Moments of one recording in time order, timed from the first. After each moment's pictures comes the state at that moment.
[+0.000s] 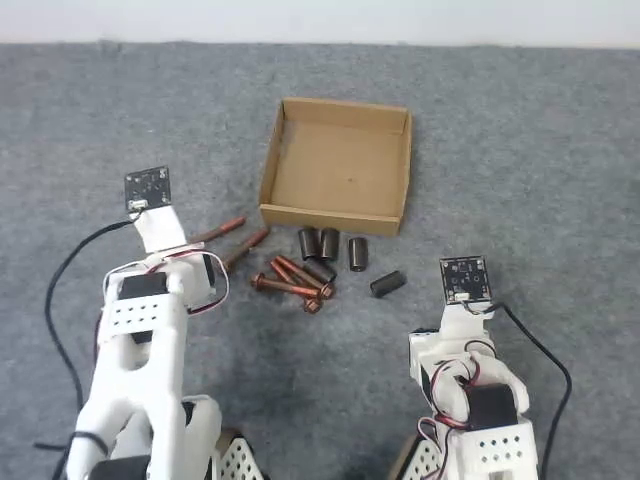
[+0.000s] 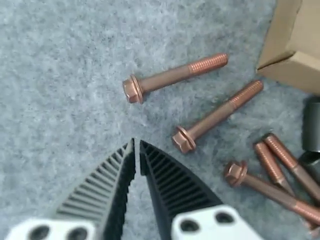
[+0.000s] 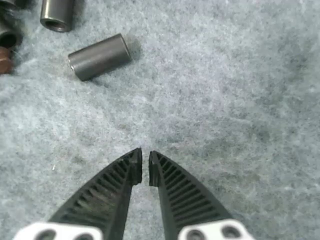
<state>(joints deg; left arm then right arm) -14.2 -33.2 65.6 43.9 10.8 -12.7 -103.1 95.4 74.7 -4.5</state>
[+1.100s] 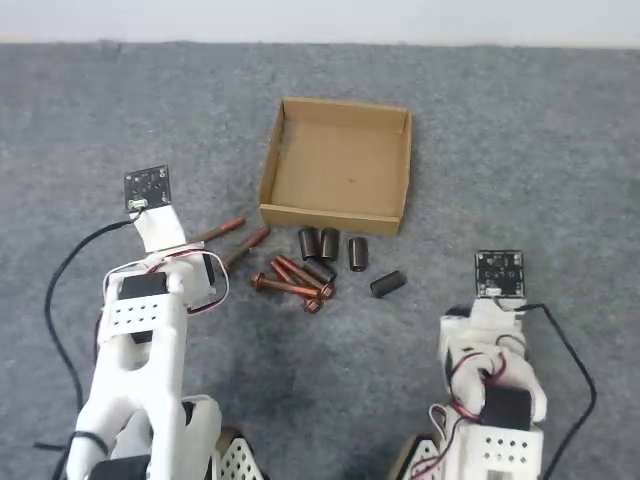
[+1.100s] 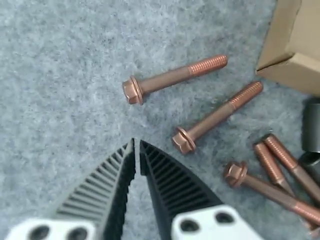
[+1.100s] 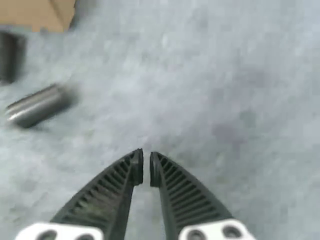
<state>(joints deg) -14.2 -33.1 65.6 43.7 10.8 4.4 -103.1 94.7 63.4 10.8</state>
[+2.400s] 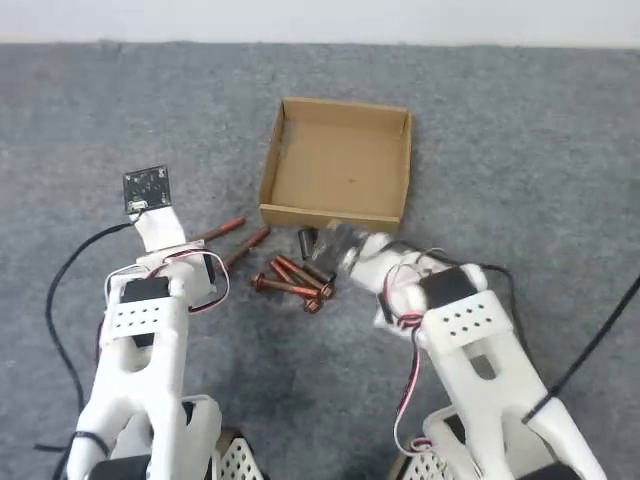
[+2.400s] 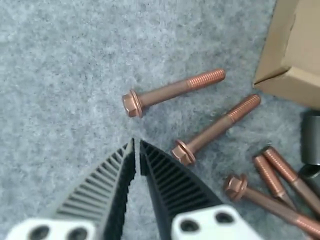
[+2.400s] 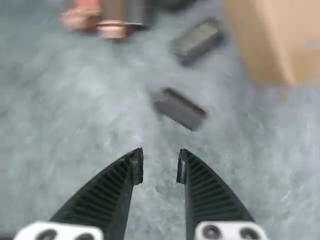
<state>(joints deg) -14.2 -33.1 67.6 38.1 10.9 -26.1 -36.2 53.4 64.4 45.7</state>
